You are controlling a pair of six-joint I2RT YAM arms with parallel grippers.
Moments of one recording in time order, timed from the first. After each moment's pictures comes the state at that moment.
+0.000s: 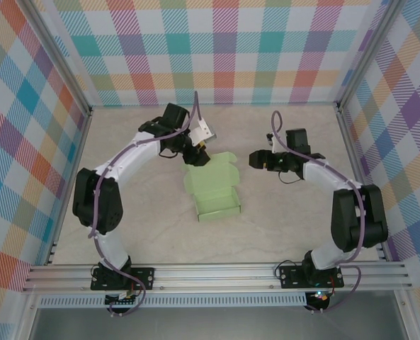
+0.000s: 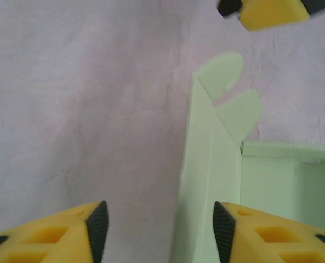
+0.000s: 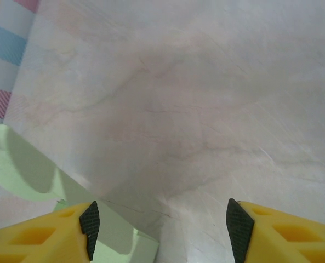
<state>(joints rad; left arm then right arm) -0.44 1.79 1.55 -0.70 0.50 0.57 0.19 1.54 0.94 -0.21 -0.63 0.25</state>
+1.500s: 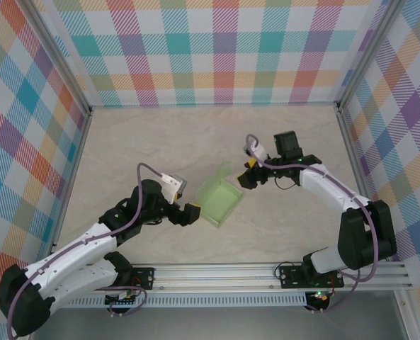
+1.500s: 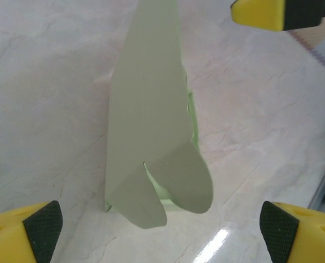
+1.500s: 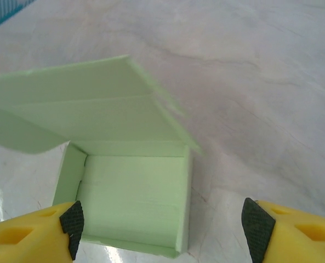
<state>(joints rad) -0.73 0.87 0.55 -0.27 0.17 -0.24 0.35 1.43 0.97 -0.42 -0.68 -0.40</state>
